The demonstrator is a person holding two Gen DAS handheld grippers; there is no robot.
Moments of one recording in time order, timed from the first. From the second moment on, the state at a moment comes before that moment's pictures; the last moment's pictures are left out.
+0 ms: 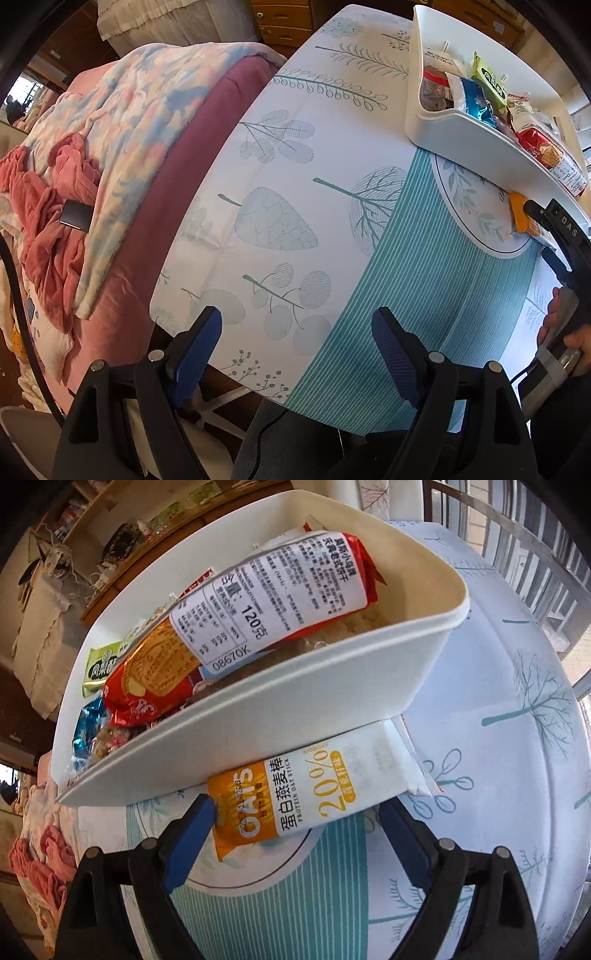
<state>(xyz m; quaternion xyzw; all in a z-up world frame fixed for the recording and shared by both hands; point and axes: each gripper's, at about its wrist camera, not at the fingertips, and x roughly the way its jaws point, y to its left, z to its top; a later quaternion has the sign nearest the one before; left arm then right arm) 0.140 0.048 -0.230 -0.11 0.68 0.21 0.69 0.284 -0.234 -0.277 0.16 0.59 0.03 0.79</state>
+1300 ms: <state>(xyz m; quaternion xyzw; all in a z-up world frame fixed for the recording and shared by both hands) 0.123 0.045 -0.223 -0.11 0.67 0.20 0.70 0.268 -0.268 -0.249 0.18 0.57 -0.06 0.80</state>
